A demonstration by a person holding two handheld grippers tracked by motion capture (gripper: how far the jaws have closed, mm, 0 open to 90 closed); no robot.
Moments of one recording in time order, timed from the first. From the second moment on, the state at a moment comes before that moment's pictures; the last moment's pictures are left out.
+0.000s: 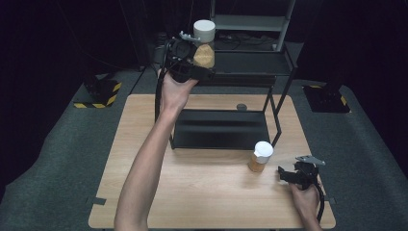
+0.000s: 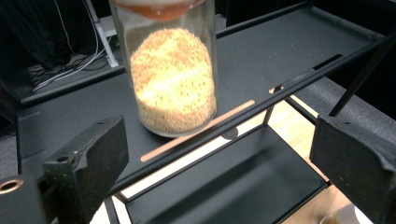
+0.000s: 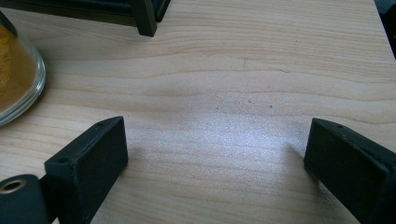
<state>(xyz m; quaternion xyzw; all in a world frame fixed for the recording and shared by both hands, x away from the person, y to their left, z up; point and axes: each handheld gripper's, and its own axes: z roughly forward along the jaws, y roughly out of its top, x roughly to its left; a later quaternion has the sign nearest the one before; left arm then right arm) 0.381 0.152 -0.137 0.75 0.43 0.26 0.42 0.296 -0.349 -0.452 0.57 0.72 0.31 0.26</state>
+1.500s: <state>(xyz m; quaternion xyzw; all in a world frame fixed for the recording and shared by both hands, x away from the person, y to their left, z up) 0.354 0.170 -0.208 0.77 0.43 0.25 0.41 0.296 -0.349 -0.452 0.56 0.72 0.31 0.26</state>
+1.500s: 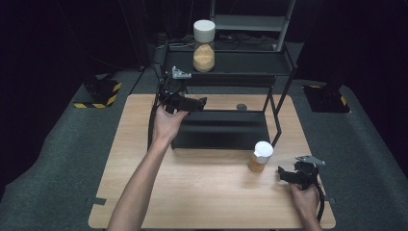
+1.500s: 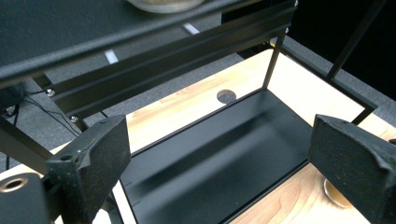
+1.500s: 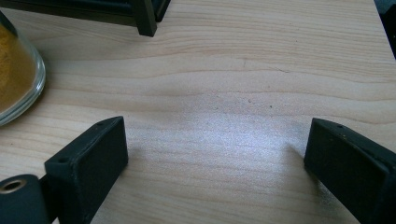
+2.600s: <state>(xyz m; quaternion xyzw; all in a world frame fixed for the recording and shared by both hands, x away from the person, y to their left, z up) 0.351 0.163 -0.262 0.80 0.42 0.23 0.36 0.296 -0.349 -0.452 0.57 0.72 0.31 0.26</state>
